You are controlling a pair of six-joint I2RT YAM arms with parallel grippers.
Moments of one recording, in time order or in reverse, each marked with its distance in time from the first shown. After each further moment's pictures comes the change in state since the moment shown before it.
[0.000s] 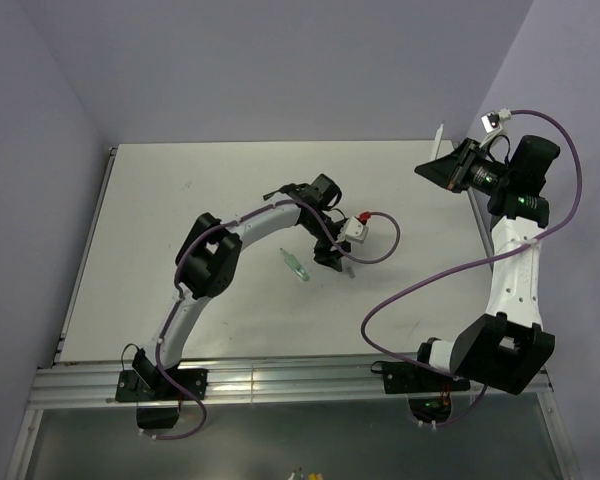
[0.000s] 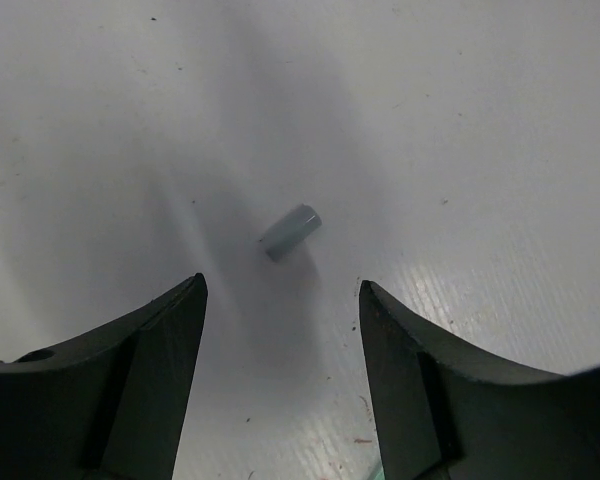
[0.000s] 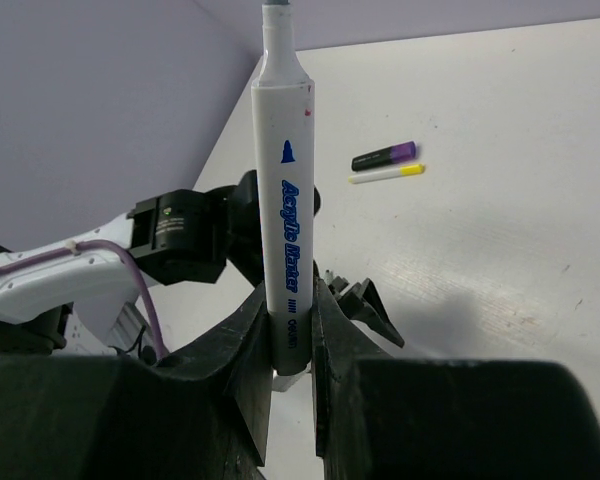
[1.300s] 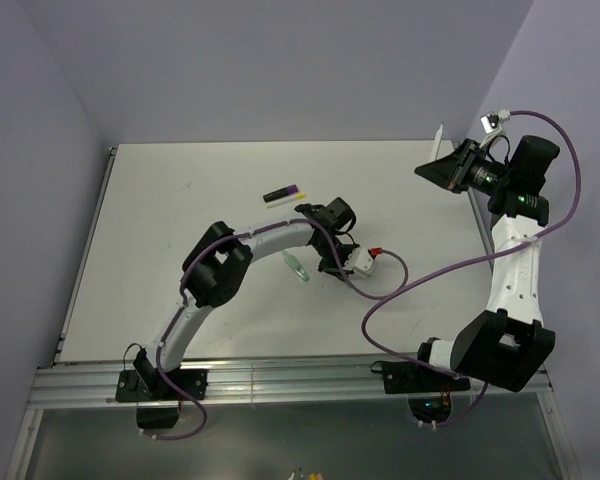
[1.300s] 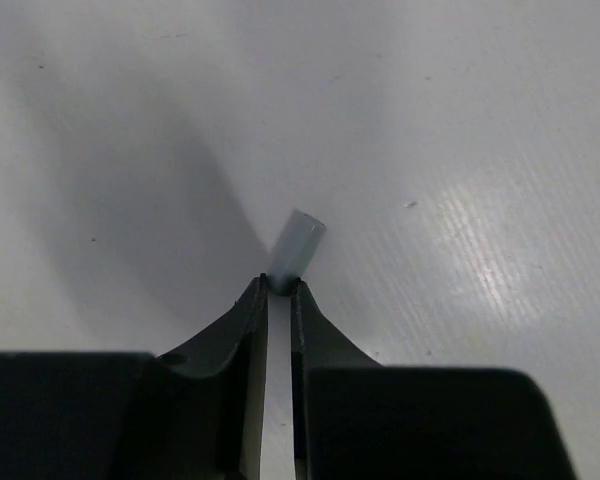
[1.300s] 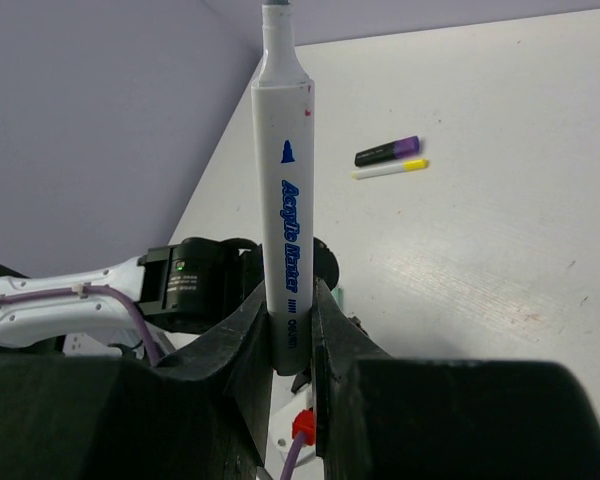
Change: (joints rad) left arm -0.112 0.010 -0.087 0.026 -0.185 0.090; right arm -0.004 0.015 0.000 -0.006 -0.018 -0.003
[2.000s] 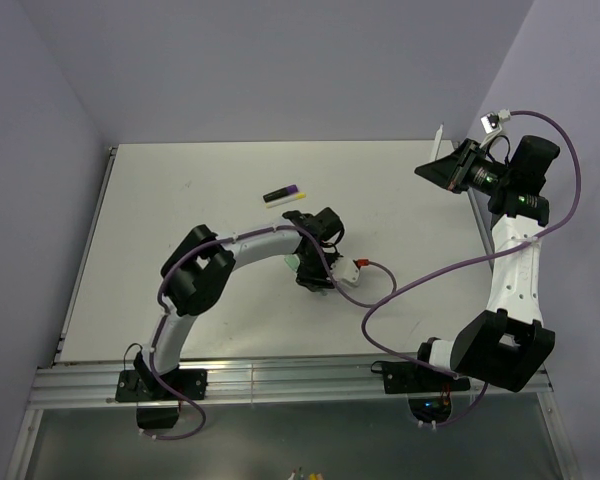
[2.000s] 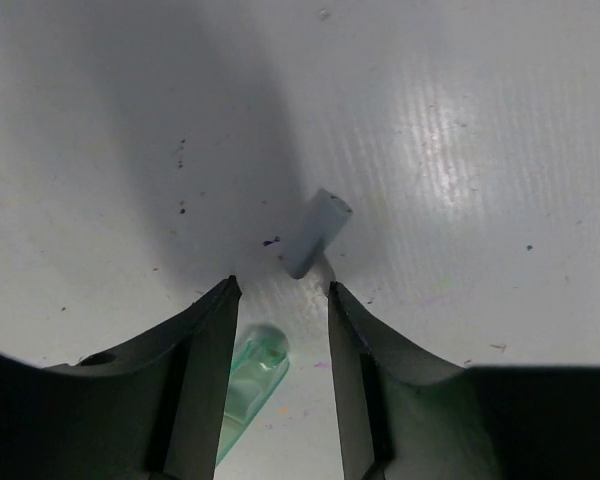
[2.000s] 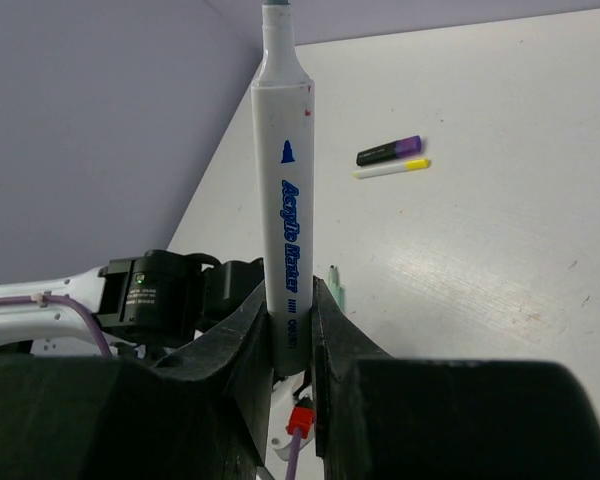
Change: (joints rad) left arm -0.018 -0.193 -0.245 -0.066 -0.277 -0.108; right arm -0.003 0.000 0.000 0.000 -0.008 0.000
